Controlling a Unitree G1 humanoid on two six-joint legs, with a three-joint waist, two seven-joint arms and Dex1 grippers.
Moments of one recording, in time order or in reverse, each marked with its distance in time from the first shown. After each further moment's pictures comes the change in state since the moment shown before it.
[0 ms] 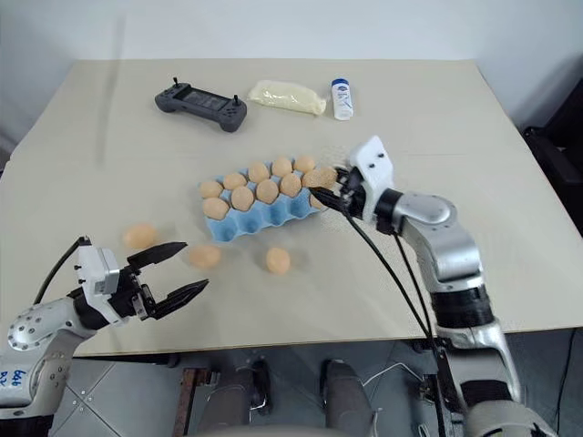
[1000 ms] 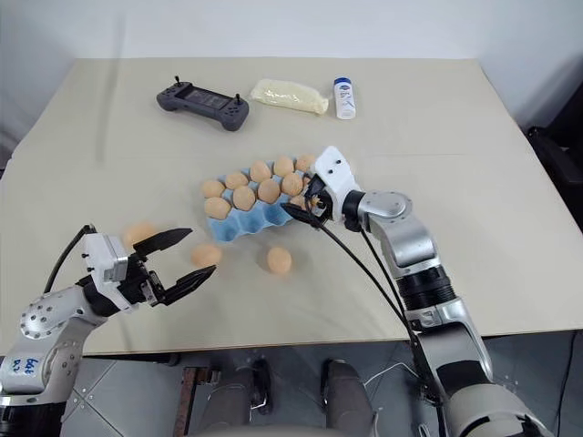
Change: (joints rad) left arm -0.056 -0.019 -0.034 0.006 0.018 -0.010 0.053; right arm -0.048 0.032 0.058 0.099 -0.079 -0.078 0.054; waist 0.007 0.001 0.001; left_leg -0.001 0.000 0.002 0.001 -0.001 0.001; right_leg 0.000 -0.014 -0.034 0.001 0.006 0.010
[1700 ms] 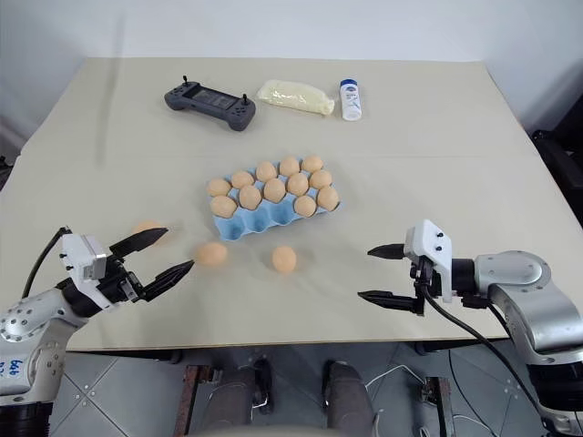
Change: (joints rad) left arm 0.011 0.023 0.085 0.102 0.000 -0.031 -0.016; right arm 0.543 -0.489 -0.209 -0.400 0.274 0.040 0.428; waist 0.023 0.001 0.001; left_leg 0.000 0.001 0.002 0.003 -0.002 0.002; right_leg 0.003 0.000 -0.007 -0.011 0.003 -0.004
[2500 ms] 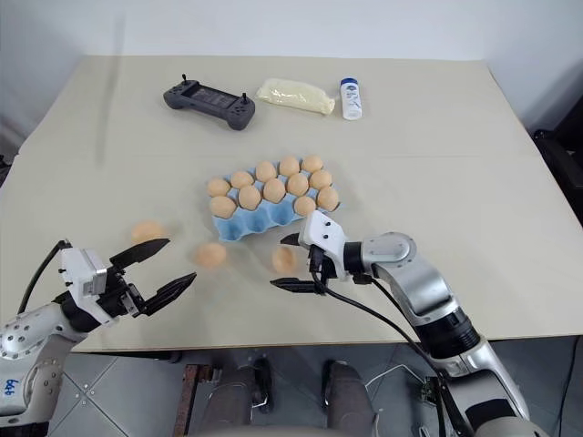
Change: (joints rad) left arm 0.127 -0.017 0.009 -0.124 -0.011 0.002 0.014; right arm -0.339 0.400 0.409 0.186 -0.209 -0.034 -0.177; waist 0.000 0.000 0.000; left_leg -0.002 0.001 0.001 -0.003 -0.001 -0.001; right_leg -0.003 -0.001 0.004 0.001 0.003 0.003
